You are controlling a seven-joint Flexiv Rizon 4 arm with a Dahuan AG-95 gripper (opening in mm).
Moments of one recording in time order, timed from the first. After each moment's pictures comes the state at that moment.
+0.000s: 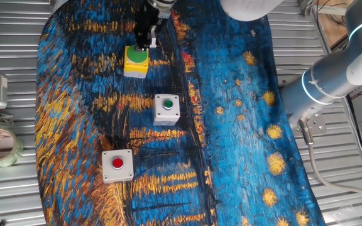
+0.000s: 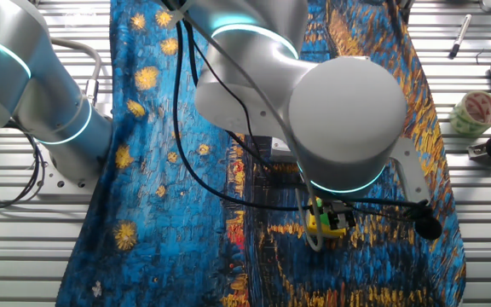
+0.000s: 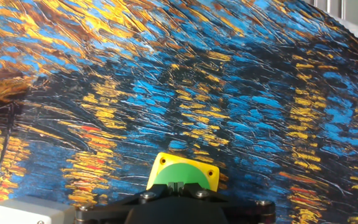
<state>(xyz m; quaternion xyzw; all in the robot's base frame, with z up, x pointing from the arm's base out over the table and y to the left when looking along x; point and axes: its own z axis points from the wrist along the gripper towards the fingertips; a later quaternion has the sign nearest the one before) 0.521 -0.159 0.110 -0.08 0.99 0.02 0.09</state>
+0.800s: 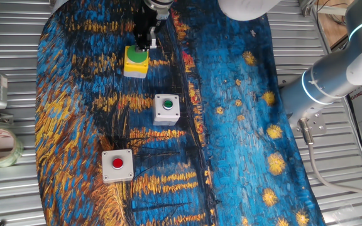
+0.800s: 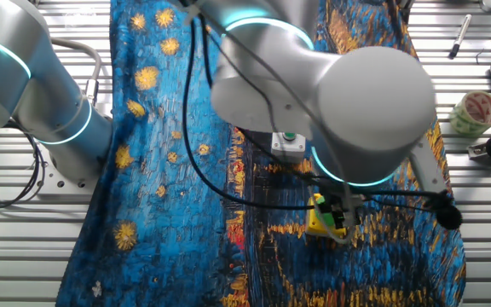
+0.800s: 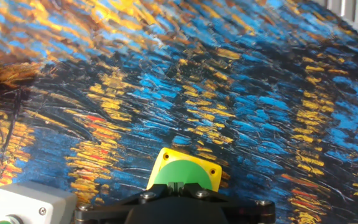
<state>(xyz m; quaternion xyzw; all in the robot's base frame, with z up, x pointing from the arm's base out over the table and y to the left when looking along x) 0.522 -0.159 0.110 -0.10 0.99 0.02 0.06</state>
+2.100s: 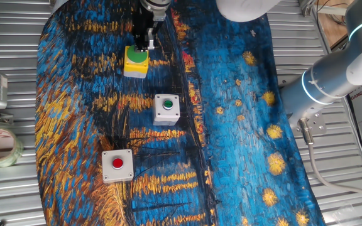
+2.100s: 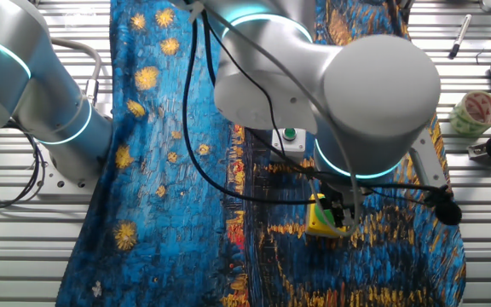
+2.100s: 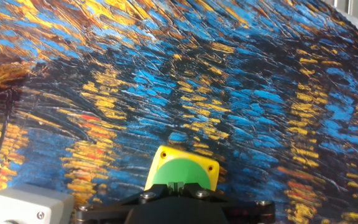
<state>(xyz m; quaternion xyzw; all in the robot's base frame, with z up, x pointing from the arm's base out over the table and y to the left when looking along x) 0.523 -0.160 0.108 -0.08 1.00 0.01 0.06</state>
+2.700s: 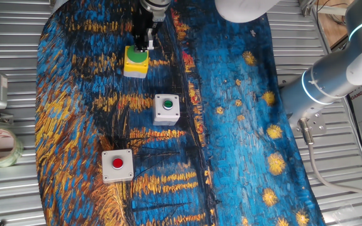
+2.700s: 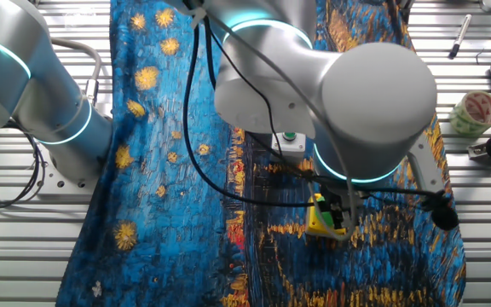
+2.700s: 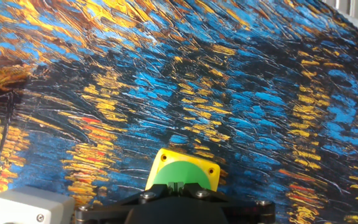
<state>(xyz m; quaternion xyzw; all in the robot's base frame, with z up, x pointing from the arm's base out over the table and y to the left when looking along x) 0.524 -0.161 0.100 -0.08 1.00 0.01 0.06</state>
